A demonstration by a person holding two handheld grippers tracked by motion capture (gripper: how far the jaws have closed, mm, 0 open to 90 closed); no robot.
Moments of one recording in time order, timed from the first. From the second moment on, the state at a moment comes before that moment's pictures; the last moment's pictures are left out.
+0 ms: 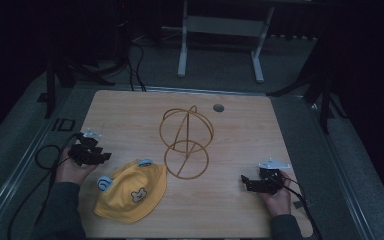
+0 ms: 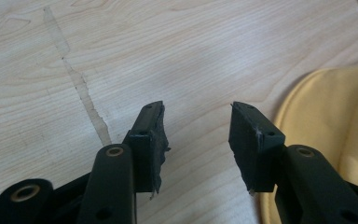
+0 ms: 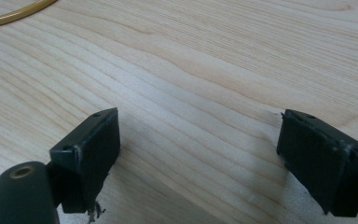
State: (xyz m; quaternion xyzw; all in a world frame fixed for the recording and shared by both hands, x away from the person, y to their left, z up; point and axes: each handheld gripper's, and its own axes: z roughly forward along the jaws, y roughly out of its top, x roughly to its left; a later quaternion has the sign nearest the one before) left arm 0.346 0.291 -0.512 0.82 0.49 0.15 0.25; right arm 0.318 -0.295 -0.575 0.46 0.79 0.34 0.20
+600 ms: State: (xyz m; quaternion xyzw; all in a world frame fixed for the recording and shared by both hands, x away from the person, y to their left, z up) left arm 0.336 0.292 -0.484 0.83 0.48 0.13 0.25; right arm 0.318 -0.295 -0.575 0.46 0.79 0.34 0.20
